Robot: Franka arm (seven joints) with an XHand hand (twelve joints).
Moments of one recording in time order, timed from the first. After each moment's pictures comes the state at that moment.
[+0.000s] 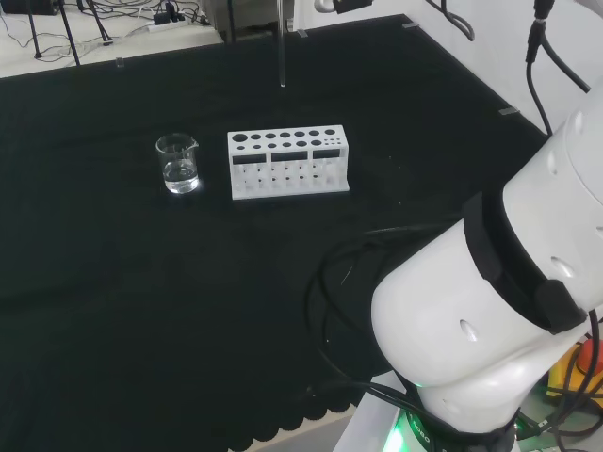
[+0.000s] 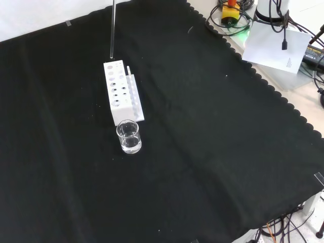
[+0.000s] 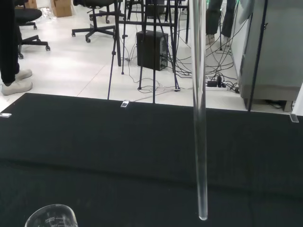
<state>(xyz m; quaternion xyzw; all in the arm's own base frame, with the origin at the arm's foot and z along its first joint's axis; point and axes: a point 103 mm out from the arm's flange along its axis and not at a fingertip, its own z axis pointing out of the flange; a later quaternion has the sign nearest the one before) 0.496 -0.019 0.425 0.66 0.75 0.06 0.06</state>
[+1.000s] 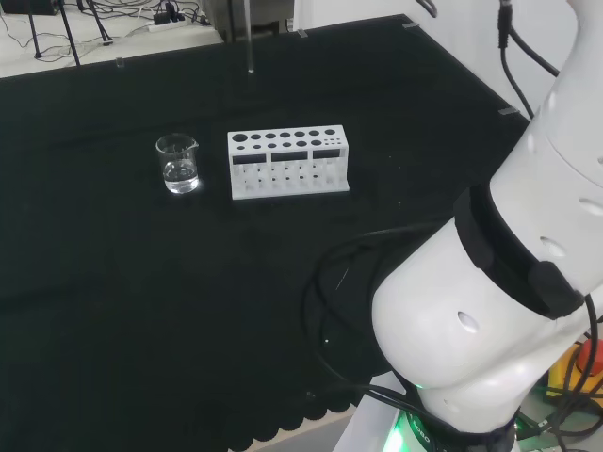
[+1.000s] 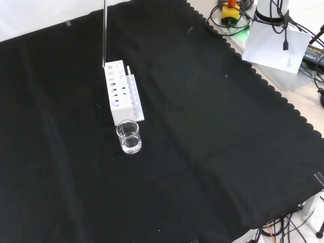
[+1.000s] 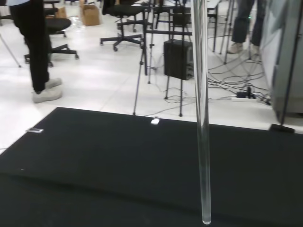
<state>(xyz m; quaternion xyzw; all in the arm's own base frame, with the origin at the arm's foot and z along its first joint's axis) 0.539 0.021 0.441 0.62 0.78 0.08 0.06</state>
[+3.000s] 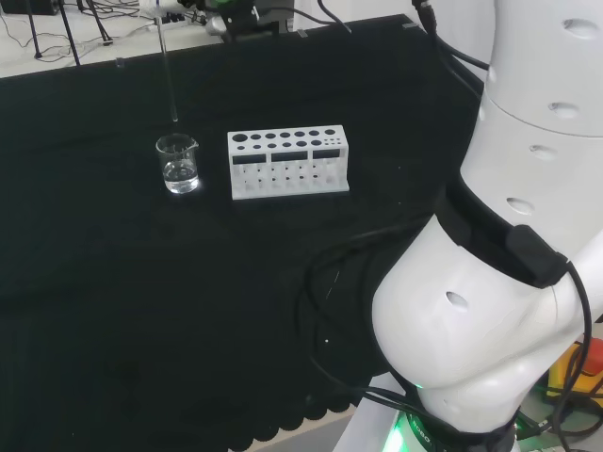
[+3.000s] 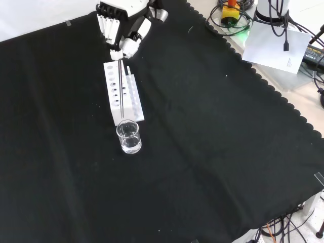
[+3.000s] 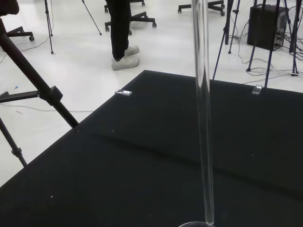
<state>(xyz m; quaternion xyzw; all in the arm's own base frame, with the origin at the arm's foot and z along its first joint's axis) 0.581 0.129 0.371 0.53 0.84 0.07 0.00</state>
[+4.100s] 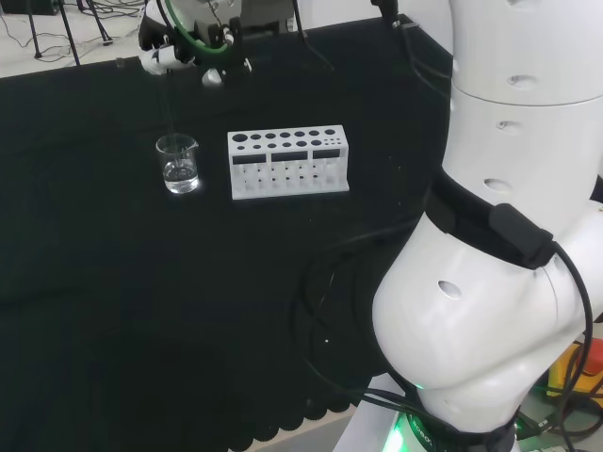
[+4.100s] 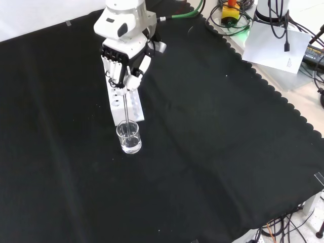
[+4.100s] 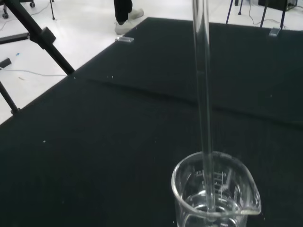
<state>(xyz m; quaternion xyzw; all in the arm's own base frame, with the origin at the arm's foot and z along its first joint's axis) 0.594 0.142 0.280 0.53 0.85 0.03 -0.03</state>
